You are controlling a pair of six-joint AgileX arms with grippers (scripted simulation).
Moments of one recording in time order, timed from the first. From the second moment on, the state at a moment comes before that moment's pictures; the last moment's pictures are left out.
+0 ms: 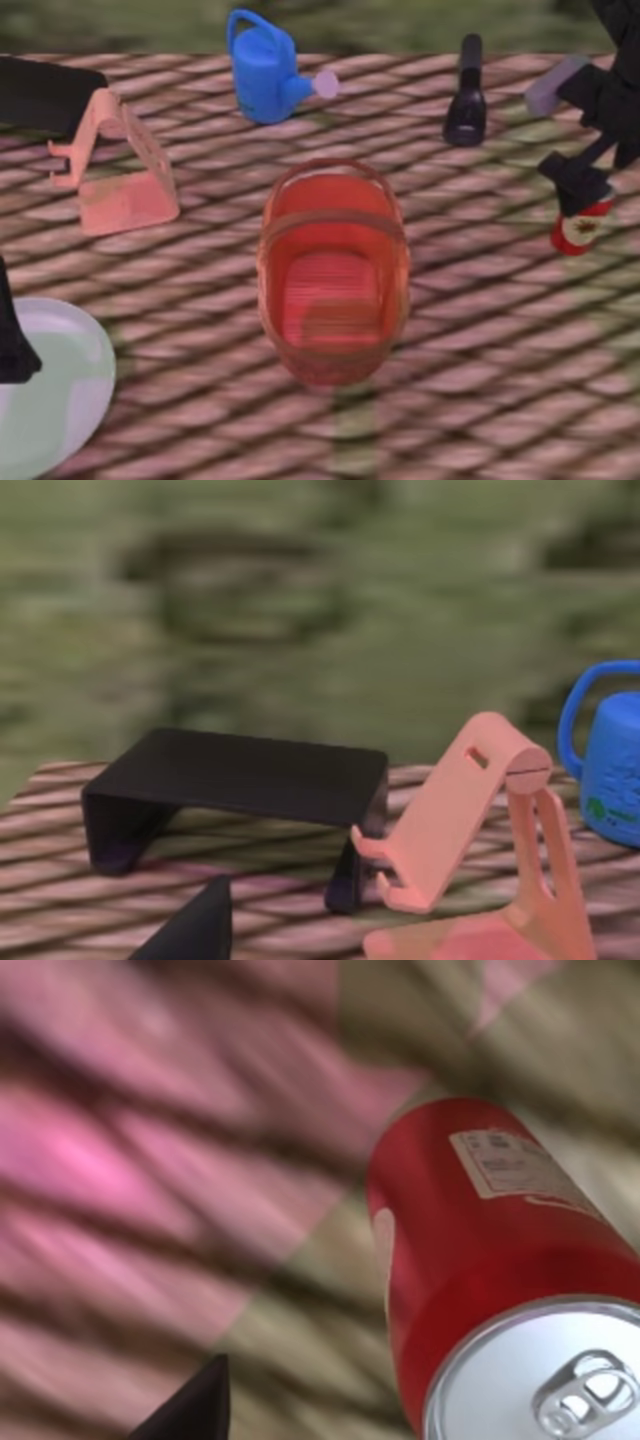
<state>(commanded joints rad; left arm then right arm) 0.00 0.00 0.00 0.00 0.00 0.00 0.12 2.27 1.92 -1.21 0.00 -0.62</state>
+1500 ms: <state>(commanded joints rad) 0.00 0.00 0.00 0.00 0.00 0.00 0.13 2.32 1.79 -1.05 0.00 -0.62</state>
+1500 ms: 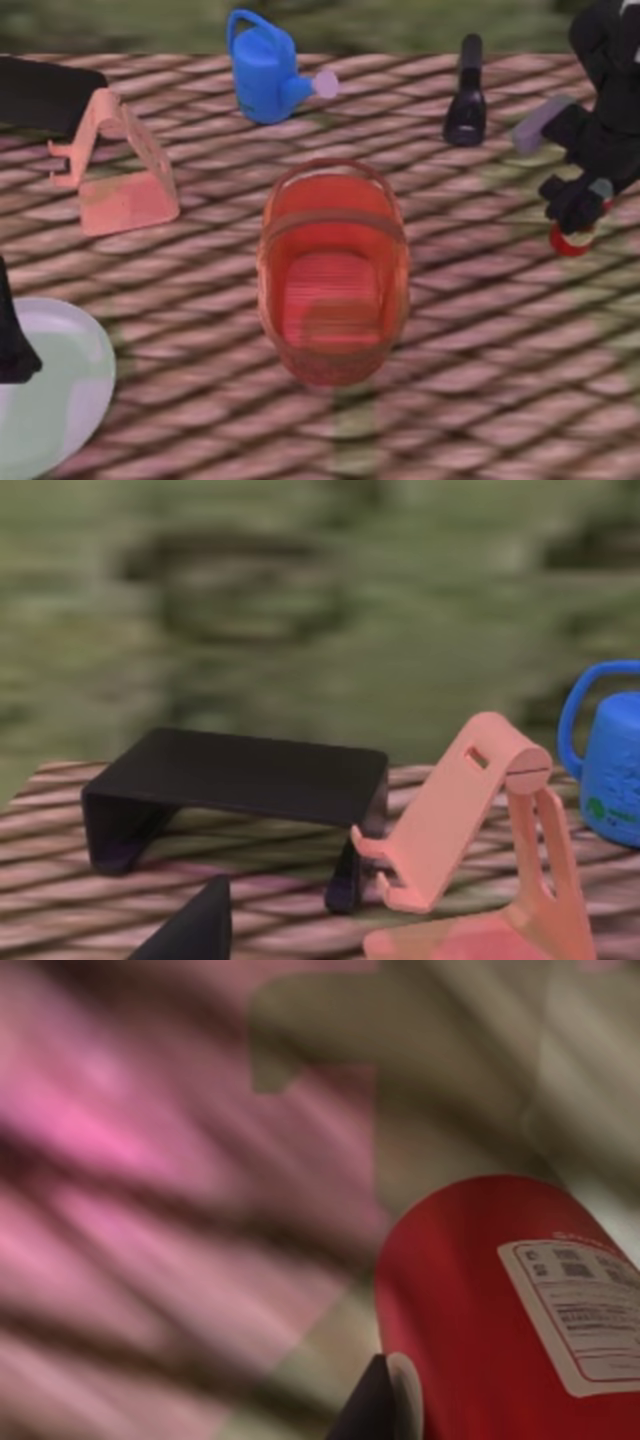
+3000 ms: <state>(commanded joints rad) 0.00 0.00 0.00 0.00 0.00 0.00 0.25 2.22 1.49 0.05 -0.62 -0.26</state>
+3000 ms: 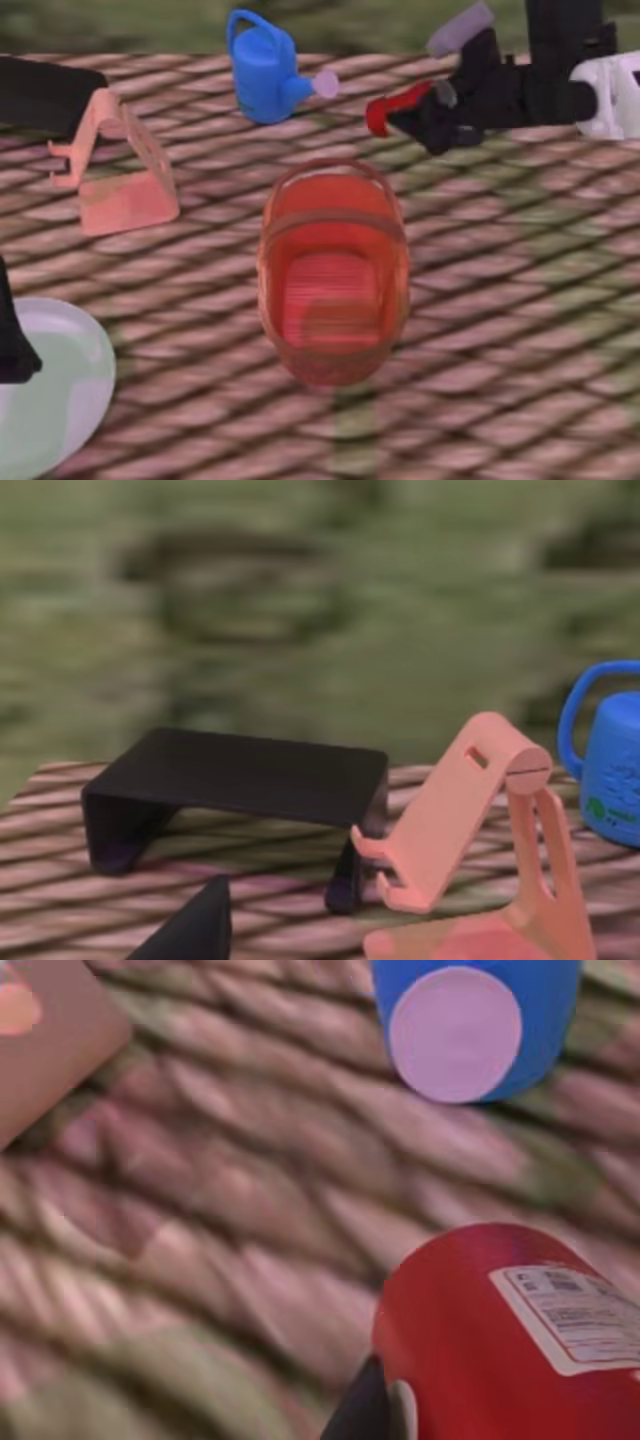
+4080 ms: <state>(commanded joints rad) 0.00 0.00 0.00 0.00 0.00 0.00 0.34 2.06 1.21 0.87 -1.11 0.03</state>
